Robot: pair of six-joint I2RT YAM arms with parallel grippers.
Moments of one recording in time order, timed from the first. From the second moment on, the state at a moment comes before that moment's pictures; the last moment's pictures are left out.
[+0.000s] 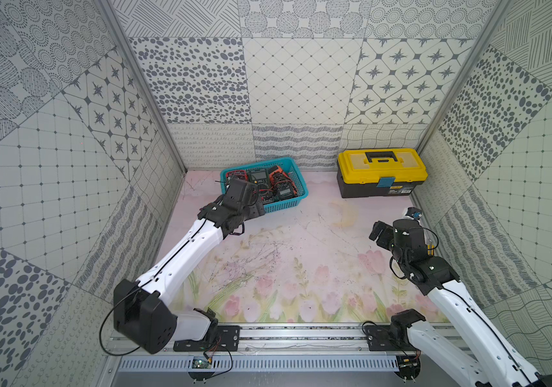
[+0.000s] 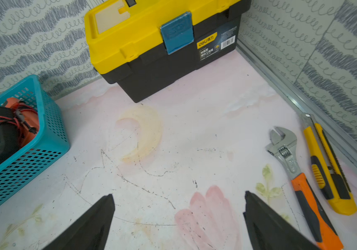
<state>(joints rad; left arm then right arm) -0.38 1.29 1.14 -0.65 -0.30 -0.57 0.28 0.78 0.71 -0.56 0.42 0.54</state>
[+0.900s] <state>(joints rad) -0.05 1.18 0.23 0.42 -0.26 -0.24 0.00 0.95 0.21 0.44 0.23 0.12</state>
